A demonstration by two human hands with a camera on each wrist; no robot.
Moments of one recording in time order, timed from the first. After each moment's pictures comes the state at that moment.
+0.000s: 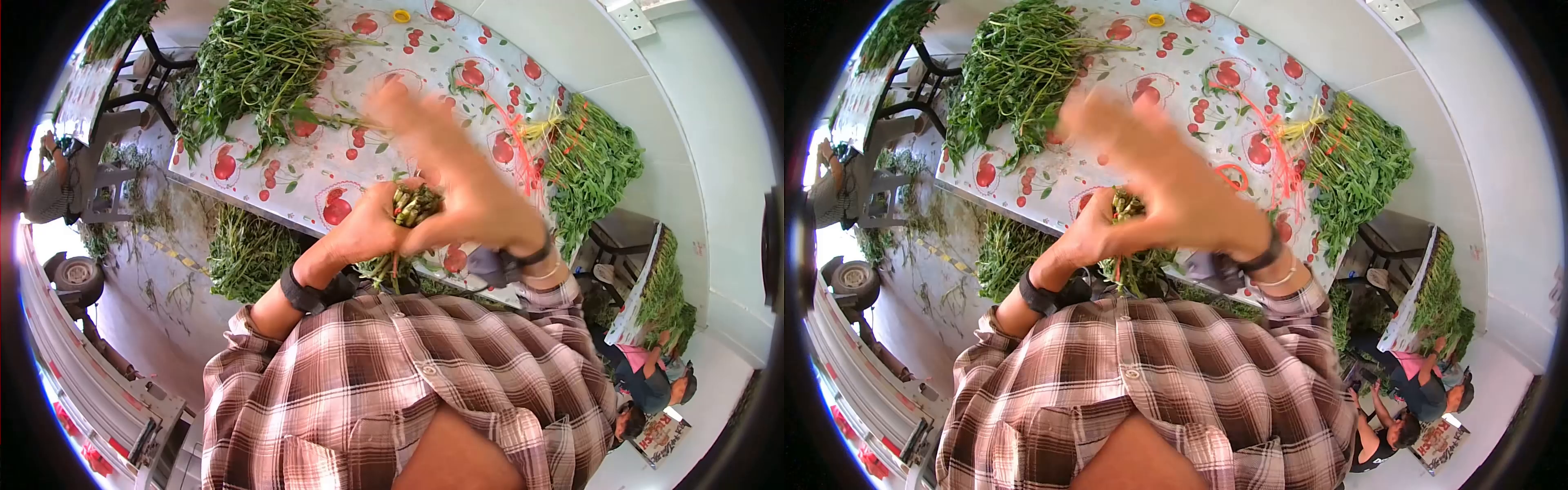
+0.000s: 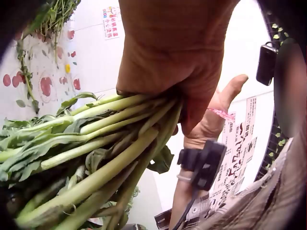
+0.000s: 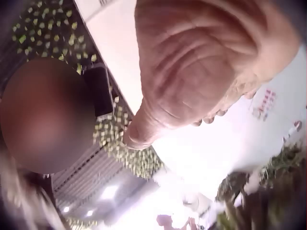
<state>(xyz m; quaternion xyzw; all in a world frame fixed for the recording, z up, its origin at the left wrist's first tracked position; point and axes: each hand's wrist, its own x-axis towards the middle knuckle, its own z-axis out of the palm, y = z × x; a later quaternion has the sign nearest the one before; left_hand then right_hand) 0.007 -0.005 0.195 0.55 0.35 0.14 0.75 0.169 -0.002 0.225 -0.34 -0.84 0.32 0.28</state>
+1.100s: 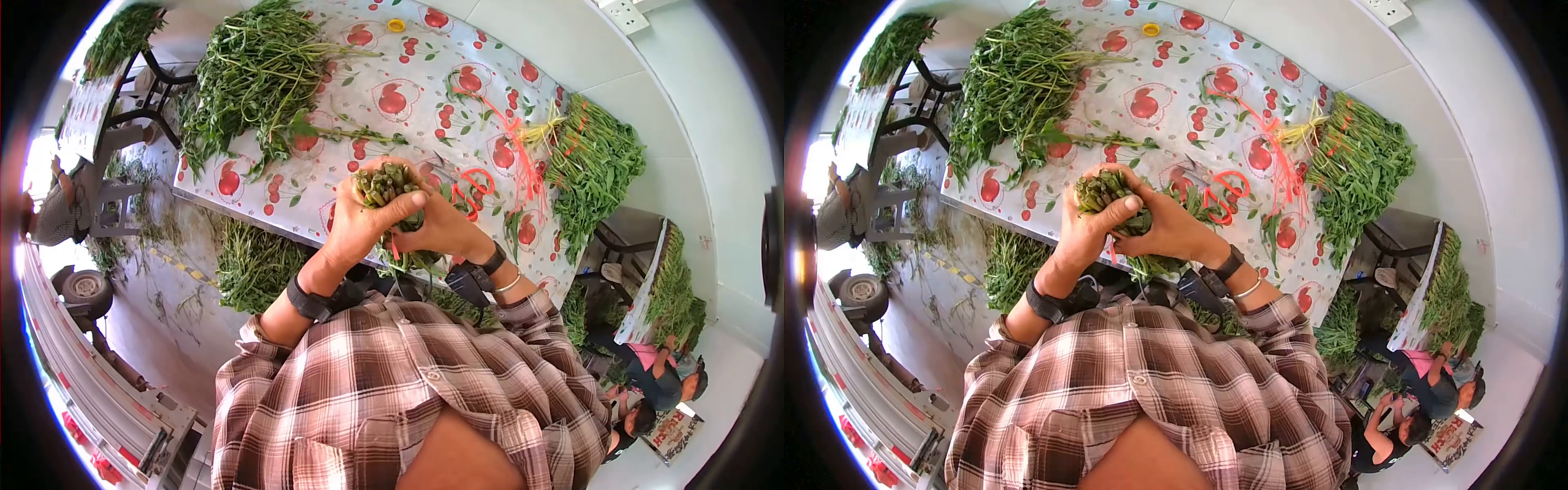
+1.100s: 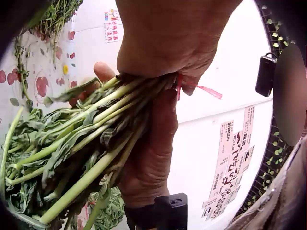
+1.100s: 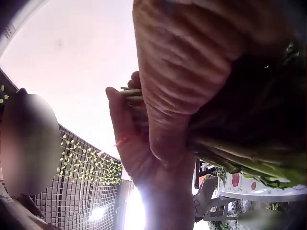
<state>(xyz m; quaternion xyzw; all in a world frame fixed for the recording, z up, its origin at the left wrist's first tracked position) 0.017 -0.004 0.167 0.47 0.34 0.41 0.70 0.169 -0.034 0.165 -0.42 -0.54 0.65 0.33</state>
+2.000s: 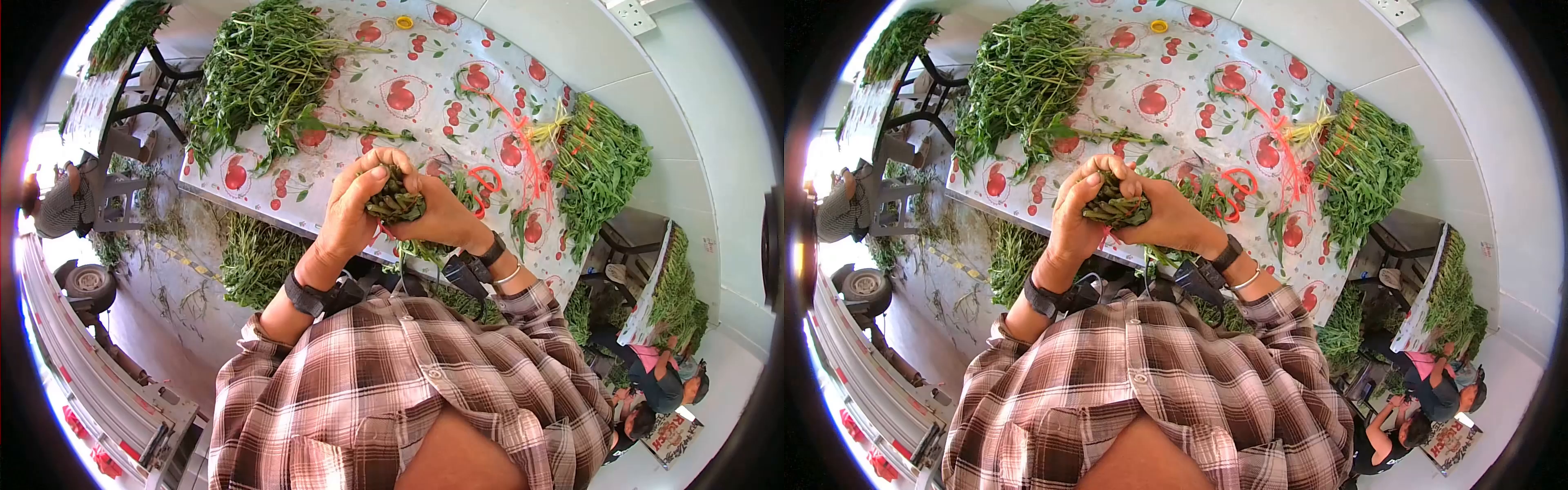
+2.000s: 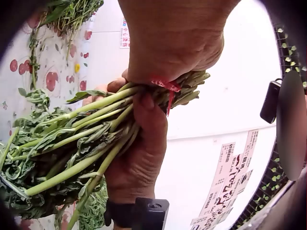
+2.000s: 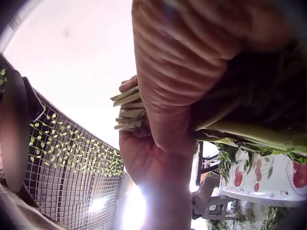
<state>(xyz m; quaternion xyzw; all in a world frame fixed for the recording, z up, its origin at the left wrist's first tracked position) 0.003 0.004 0.159 0.33 0.19 0.43 0.82 0.159 -0.026 0.148 -0.46 -0.57 0.61 0.32</state>
